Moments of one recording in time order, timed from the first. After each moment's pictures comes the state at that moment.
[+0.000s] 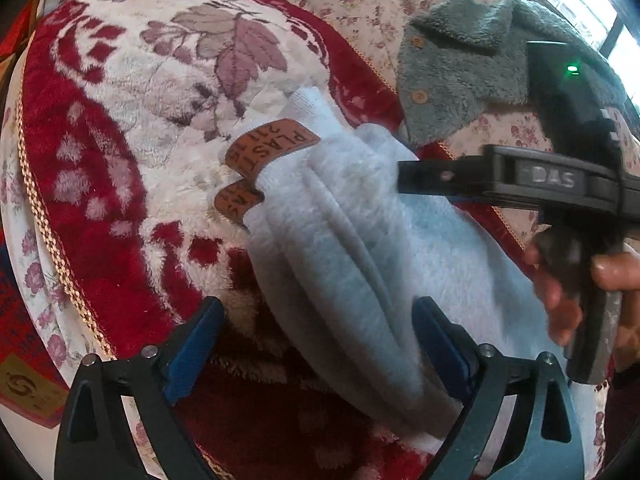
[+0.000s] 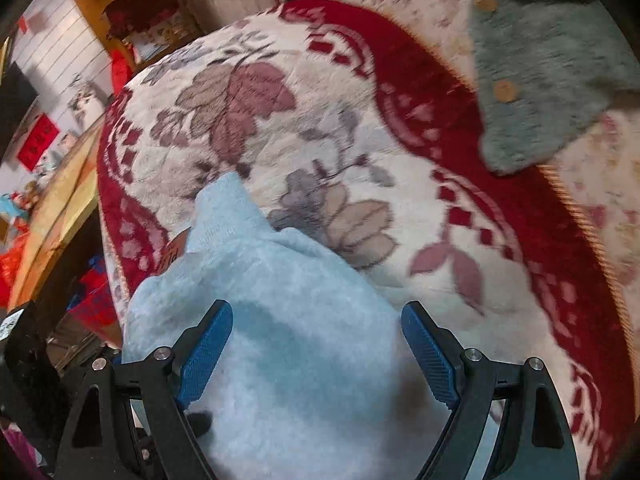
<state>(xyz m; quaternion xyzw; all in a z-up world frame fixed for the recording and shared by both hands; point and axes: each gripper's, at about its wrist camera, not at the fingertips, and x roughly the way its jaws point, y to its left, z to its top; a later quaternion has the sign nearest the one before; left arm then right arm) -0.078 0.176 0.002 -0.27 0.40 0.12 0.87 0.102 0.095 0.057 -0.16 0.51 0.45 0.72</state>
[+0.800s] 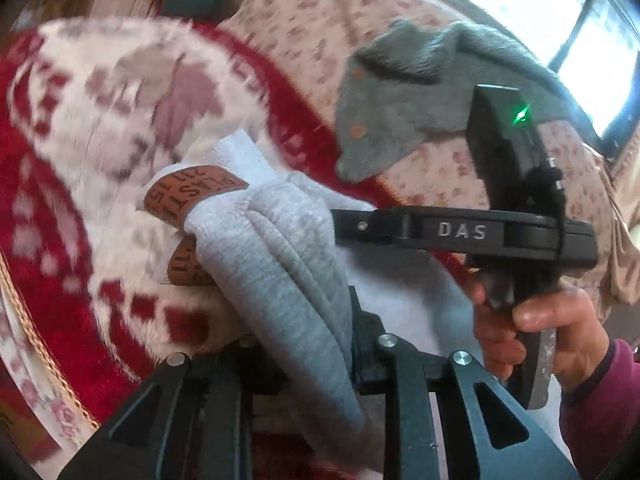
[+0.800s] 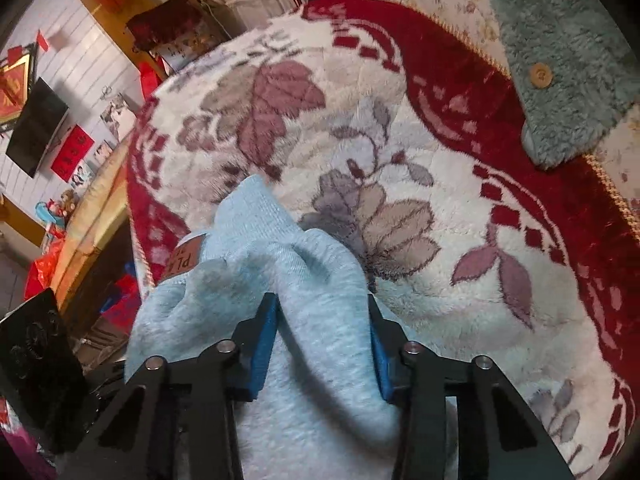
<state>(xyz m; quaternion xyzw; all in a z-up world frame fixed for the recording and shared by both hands) -0.066 0.158 0.040 -0.27 0.32 0.04 0.91 0.101 0.083 0.065 -0.10 0.49 0.50 0.70</state>
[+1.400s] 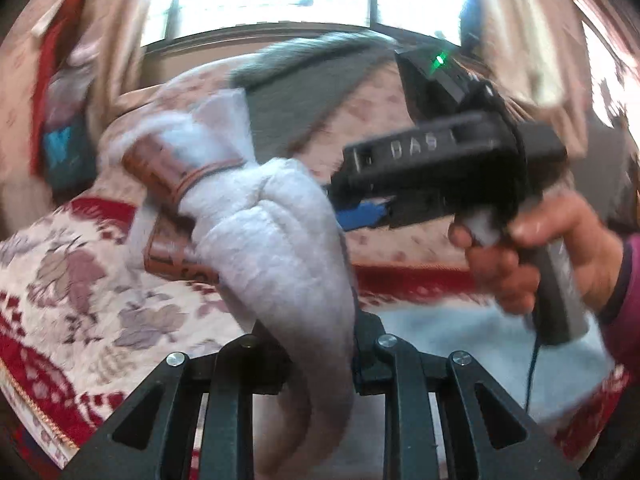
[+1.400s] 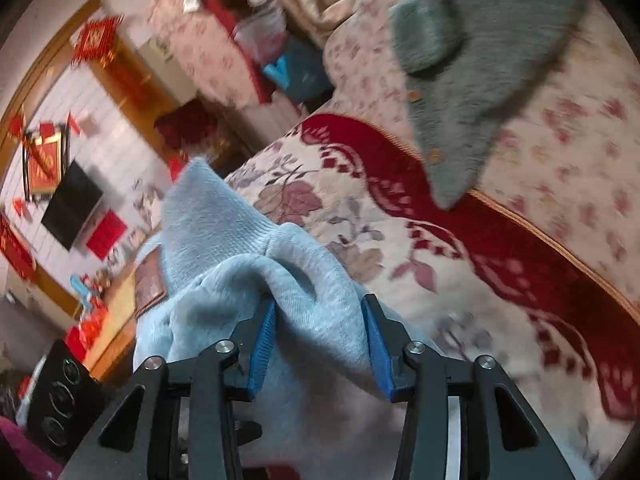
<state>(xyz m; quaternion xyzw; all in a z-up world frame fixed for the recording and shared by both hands) -0.092 -0.037 0.120 0.00 0.22 -0.07 0.97 0.071 -0.130 0.176 0.05 0.42 0.49 0.77</state>
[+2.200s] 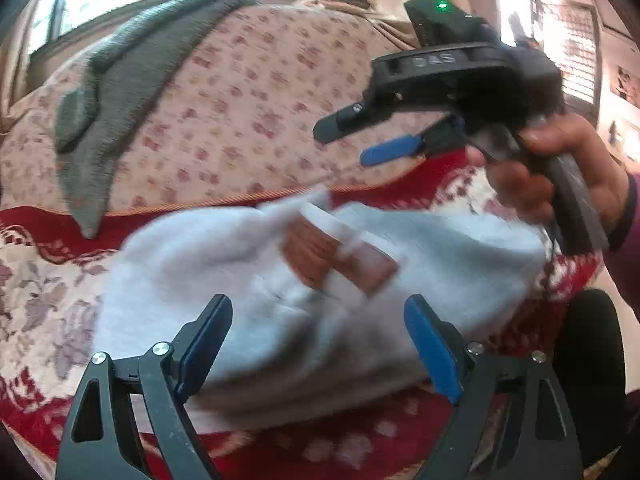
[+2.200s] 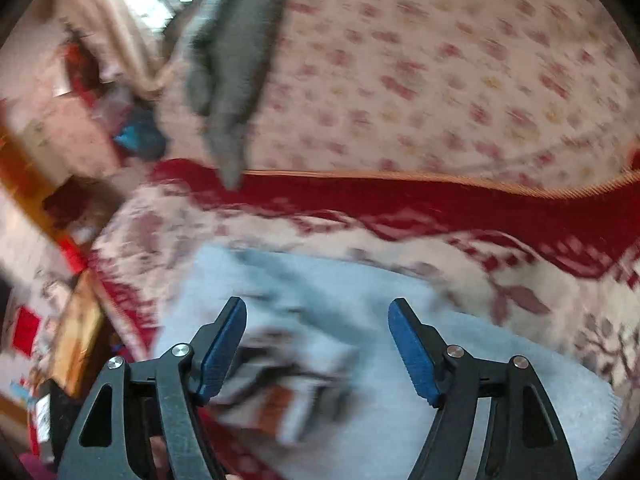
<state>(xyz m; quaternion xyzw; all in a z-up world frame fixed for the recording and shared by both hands) -0.137 -0.146 0.075 0.05 0.28 -0.22 0.93 -0.006 -0.345 0.161 0.10 0.43 0.29 0.85</state>
